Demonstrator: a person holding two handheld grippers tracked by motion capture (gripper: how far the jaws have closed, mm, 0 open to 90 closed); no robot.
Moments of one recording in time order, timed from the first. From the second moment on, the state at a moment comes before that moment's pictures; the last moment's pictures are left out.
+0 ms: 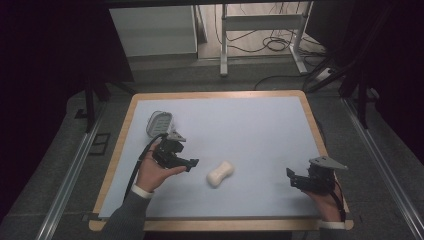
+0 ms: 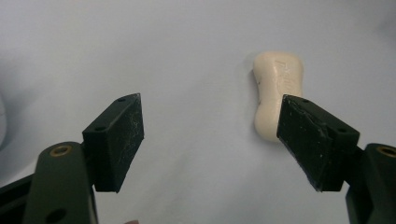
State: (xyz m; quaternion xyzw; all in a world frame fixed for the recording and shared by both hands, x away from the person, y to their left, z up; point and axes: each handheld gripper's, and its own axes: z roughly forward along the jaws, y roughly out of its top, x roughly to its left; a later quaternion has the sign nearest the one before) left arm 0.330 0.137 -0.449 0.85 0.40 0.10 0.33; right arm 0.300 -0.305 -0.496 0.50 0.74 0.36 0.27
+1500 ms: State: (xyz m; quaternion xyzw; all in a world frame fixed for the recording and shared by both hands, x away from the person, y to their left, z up) left arm 0.344 0.043 -0.488 0.91 0.33 0.05 0.26; right arm 0.302 -0.308 -0.501 0.51 0.74 0.36 0.26
